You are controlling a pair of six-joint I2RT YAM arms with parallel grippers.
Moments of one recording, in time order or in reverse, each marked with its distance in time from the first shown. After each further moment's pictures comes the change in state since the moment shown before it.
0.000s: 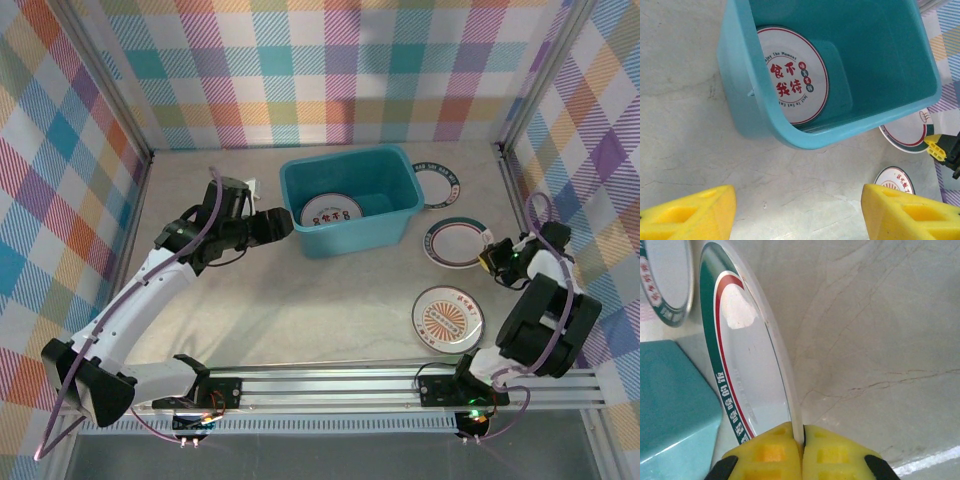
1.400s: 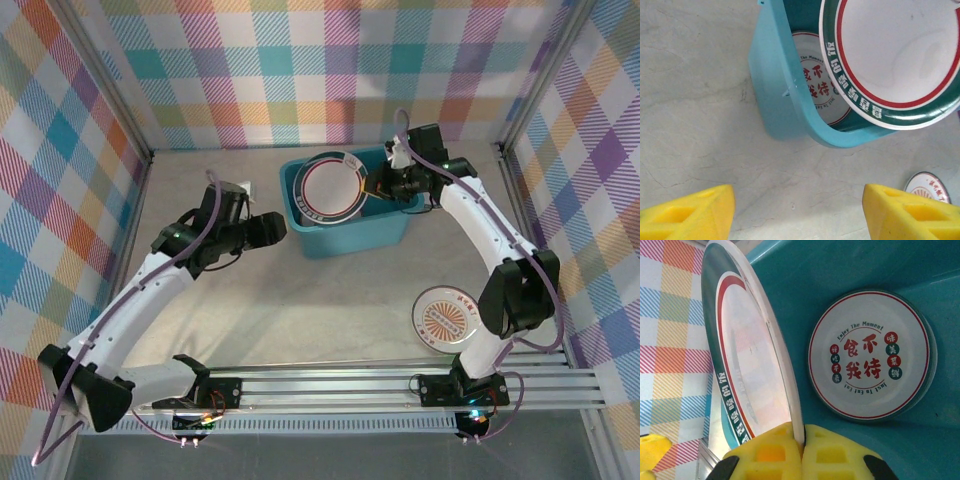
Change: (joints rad) left arm 0.001 -0.013 -0.014 -0.043 -0.100 0.063; right arm 0.867 0.249 0.766 -0.199 0.026 0.053
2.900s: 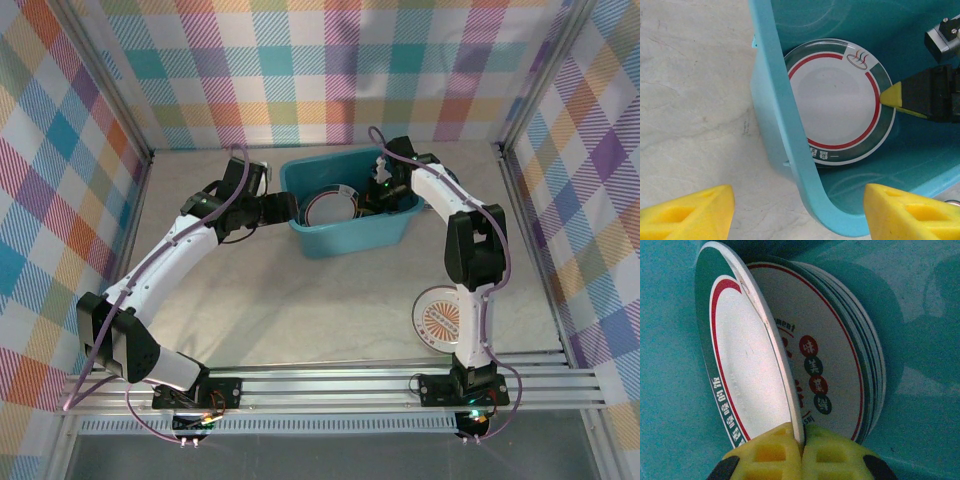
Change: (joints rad) left arm 0.045 0.257 0.161 0.051 0.005 0.061; right arm -0.024 0.439 0.214 -0.135 -0.008 -0.079
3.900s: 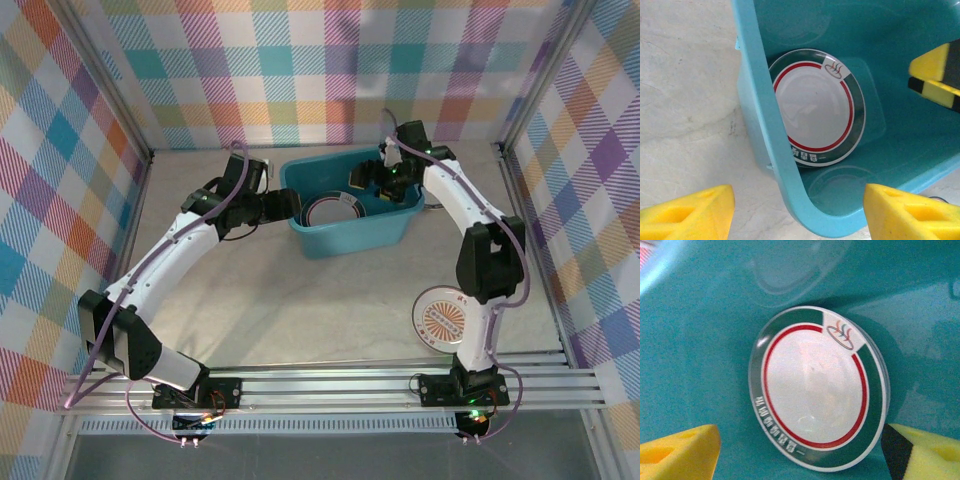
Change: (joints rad) left arm 0.000 0.011 0.030 -0.003 0.043 -0.030; right arm -0.006 -0.168 -0.016 0.063 0.062 0.008
